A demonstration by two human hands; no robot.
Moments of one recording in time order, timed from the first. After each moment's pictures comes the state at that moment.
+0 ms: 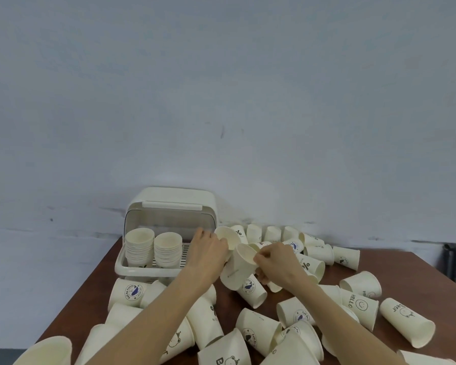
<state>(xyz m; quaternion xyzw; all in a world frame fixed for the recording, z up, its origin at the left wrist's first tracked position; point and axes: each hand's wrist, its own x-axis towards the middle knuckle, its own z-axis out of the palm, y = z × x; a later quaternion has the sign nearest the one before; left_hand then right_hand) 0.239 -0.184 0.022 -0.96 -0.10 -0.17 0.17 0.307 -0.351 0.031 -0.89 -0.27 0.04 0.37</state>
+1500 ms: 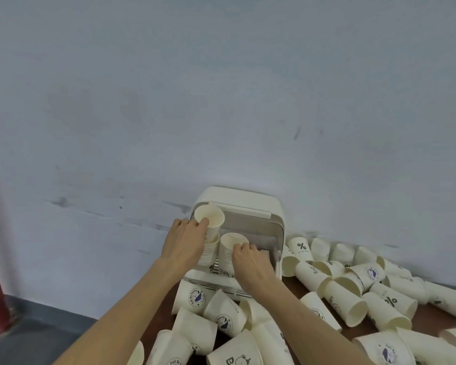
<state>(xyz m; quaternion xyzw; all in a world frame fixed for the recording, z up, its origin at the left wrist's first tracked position) 0.182 0.000 0.006 -0.94 -0.23 -0.25 0.09 0.271 -0.145 -0.006 -0.87 -0.47 -0.13 -0.02</state>
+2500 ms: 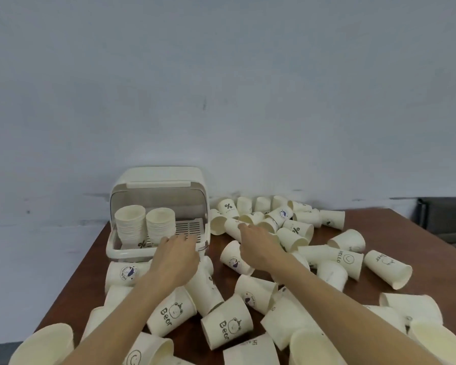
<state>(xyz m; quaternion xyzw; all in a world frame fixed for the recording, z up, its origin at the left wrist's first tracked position) 0.198 -0.145 -0.028 -0.98 -0.11 -0.13 0.02 0.290 -0.322 -0.001 -0.94 -0.32 -0.07 0.07</state>
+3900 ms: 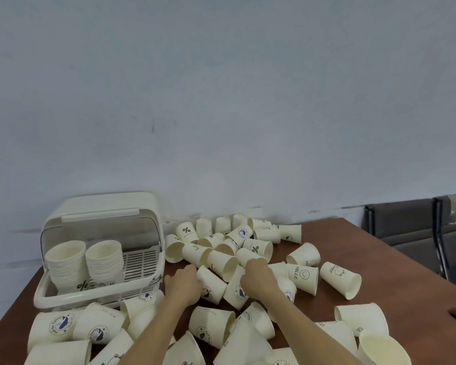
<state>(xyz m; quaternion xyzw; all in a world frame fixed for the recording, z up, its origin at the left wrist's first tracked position) 0.303 -0.230 -0.065 -0.97 -0.18 -0.03 -0.18 0.335 -0.408 -0.032 -0.98 -0.10 0.04 0.18</state>
